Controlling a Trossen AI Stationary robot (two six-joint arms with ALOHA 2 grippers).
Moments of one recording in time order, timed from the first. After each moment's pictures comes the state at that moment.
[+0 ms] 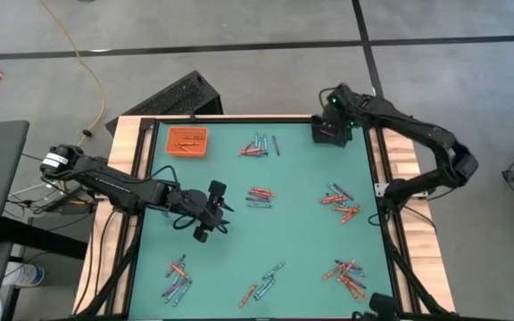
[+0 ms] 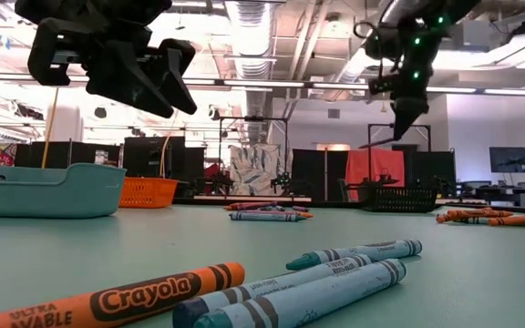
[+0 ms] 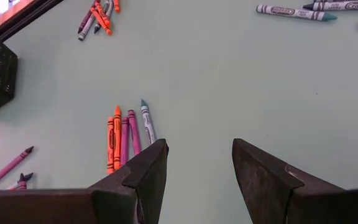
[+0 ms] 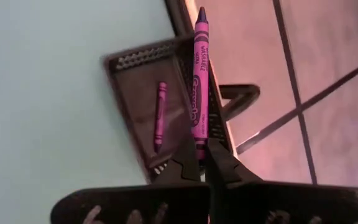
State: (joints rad) left arm -0.23 1.26 0.68 -0.03 -0.16 0.37; right arm -0.78 1.37 1.13 -0.84 0.30 -0.55
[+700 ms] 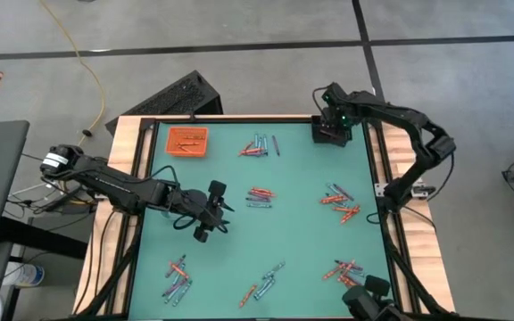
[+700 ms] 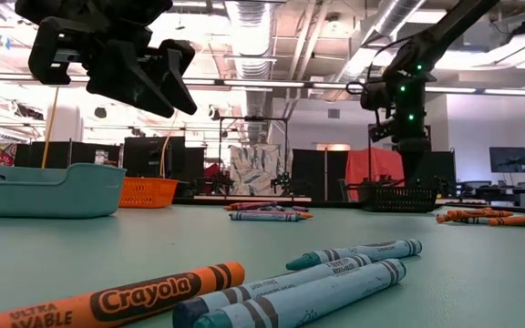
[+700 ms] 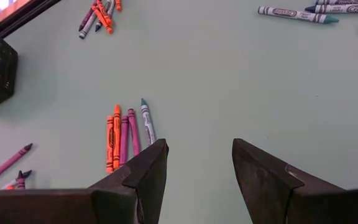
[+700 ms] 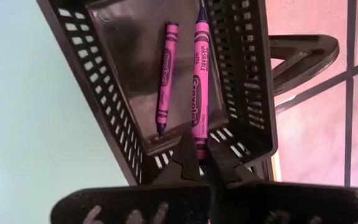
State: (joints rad) left arm -0.23 1.26 0.68 -0.03 -0.16 0.36; right arm -0.93 1.62 1.13 -0.82 0.27 -0.64
